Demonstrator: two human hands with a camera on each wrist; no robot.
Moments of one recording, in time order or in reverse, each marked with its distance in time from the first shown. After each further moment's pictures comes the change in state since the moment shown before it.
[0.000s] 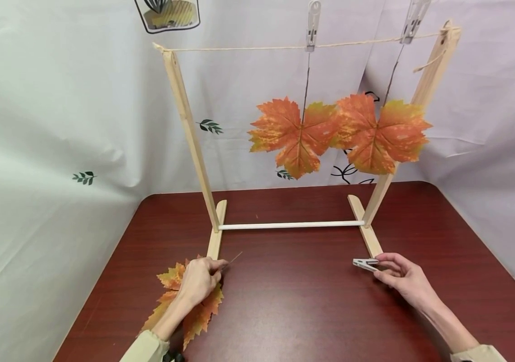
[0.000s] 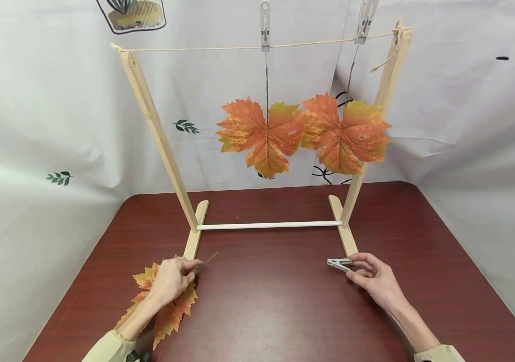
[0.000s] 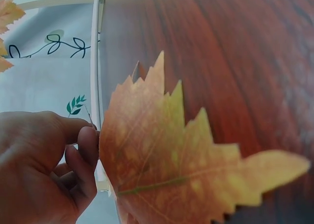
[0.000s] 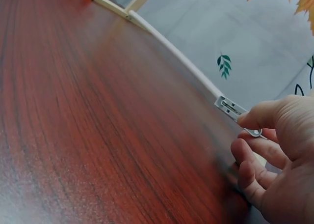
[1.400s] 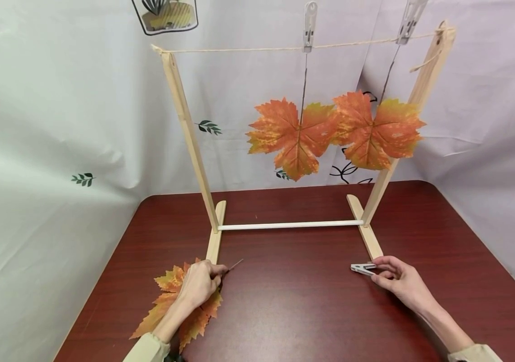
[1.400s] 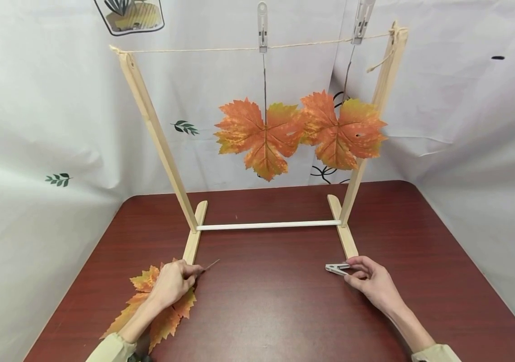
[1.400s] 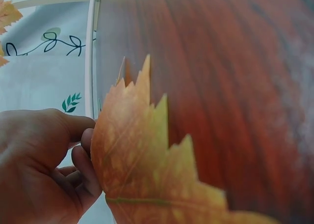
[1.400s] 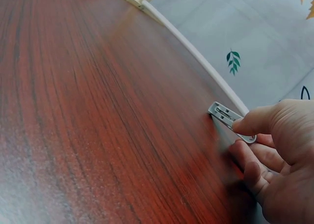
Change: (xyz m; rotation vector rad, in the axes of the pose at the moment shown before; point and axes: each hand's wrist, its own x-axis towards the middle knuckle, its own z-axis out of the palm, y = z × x) left_hand -0.006 -0.001 0.003 -0.015 -0.073 -0.031; right_hand -0.003 0.002 0.007 -0.233 0.031 0.011
